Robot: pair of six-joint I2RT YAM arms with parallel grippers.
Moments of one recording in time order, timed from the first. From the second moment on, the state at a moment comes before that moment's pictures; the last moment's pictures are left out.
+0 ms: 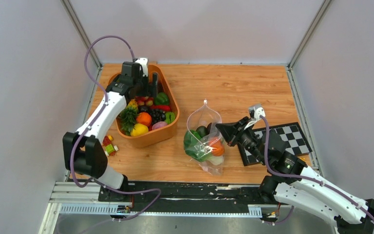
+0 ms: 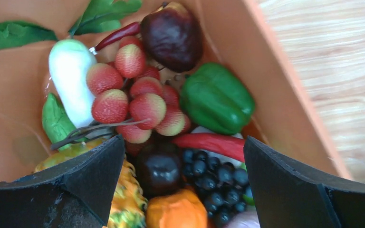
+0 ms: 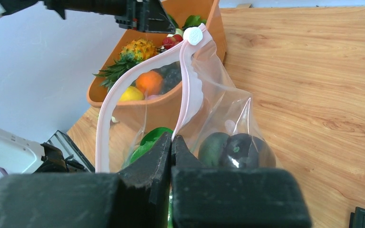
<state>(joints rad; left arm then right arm) -0.25 1.48 1.34 -0.51 -0.01 -0.10 0.95 0.57 0.63 -0.07 0.25 0.43</state>
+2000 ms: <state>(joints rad) -0.16 1.60 1.56 -0.77 0.07 0.12 0.95 0.51 0.63 -0.09 0.23 0.44</state>
